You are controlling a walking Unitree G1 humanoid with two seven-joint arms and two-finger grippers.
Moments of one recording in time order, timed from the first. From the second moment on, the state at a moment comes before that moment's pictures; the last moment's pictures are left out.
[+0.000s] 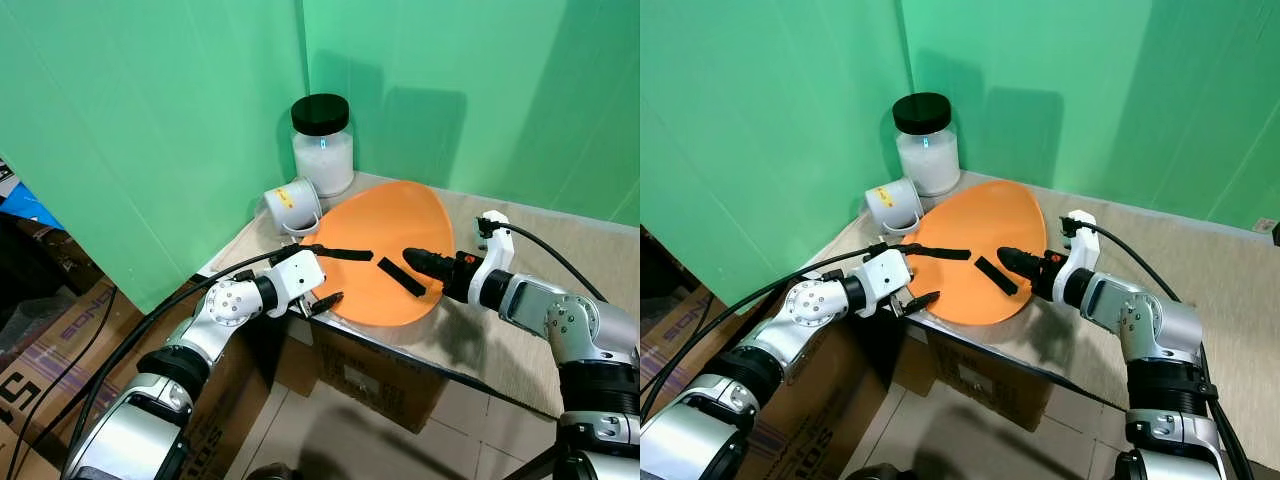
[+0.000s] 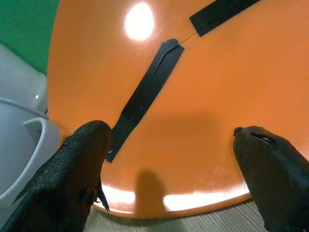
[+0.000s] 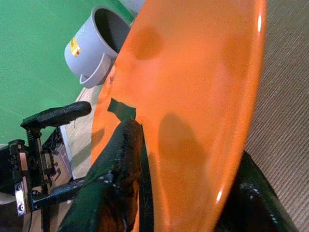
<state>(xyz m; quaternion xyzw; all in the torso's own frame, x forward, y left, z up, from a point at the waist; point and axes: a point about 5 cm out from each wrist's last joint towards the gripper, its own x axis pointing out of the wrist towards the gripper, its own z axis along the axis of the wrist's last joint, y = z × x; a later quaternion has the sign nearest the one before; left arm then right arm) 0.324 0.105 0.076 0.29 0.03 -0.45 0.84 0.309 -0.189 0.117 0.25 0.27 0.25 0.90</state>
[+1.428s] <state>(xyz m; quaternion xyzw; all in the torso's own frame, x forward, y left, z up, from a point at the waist) 0.332 0.115 0.174 0.17 -0.13 -0.27 0.94 0.279 -0.239 0.199 0.22 -0.02 0.13 0.97</state>
